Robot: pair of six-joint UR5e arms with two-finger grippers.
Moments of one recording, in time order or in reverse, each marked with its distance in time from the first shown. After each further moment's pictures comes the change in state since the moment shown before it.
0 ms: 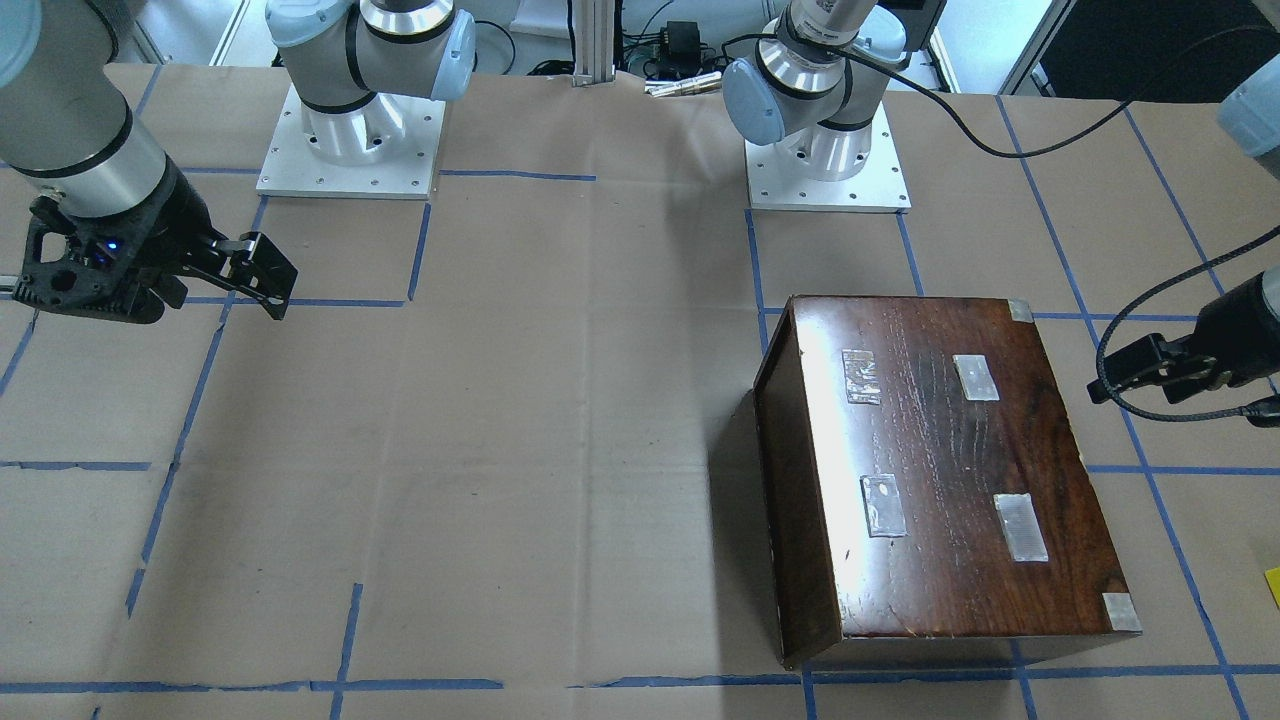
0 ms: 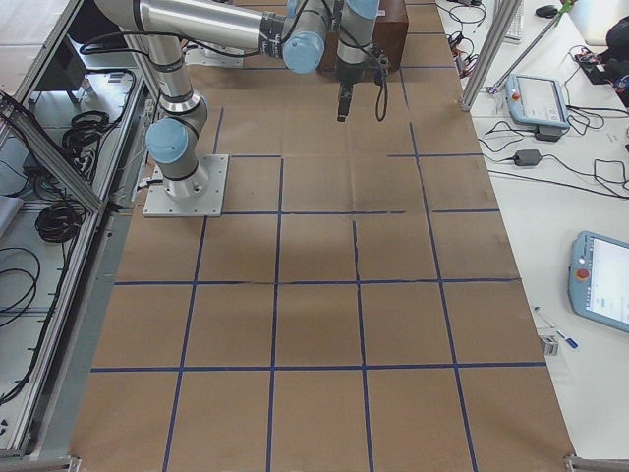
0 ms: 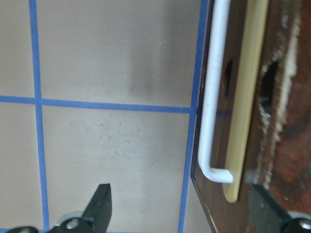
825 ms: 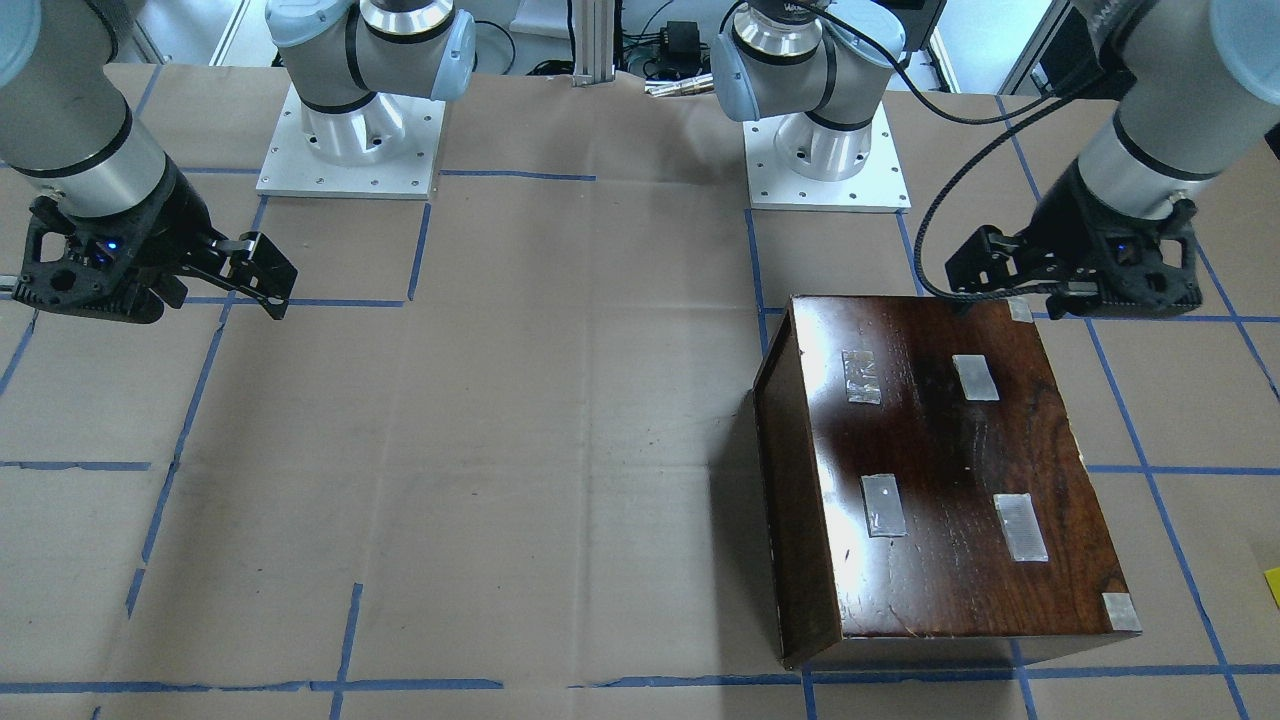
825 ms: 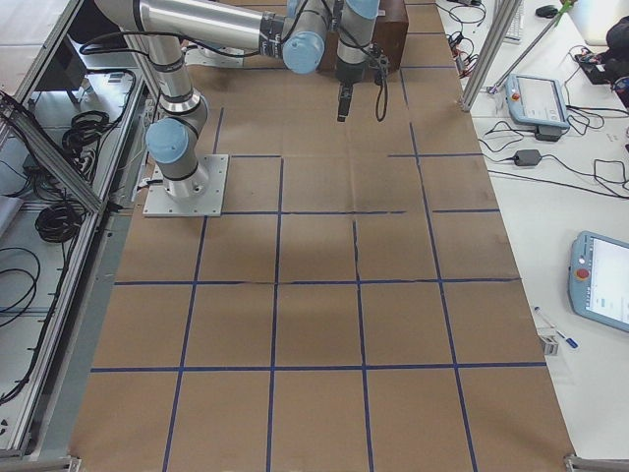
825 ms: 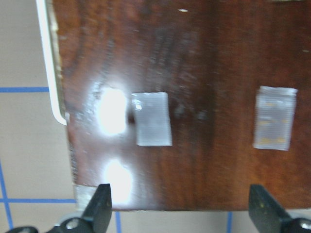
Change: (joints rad) left arm -0.254 0.228 -0.083 -0.076 0.097 -0.198; right arm 0.000 0.000 0.000 0.000 0.000 0.000
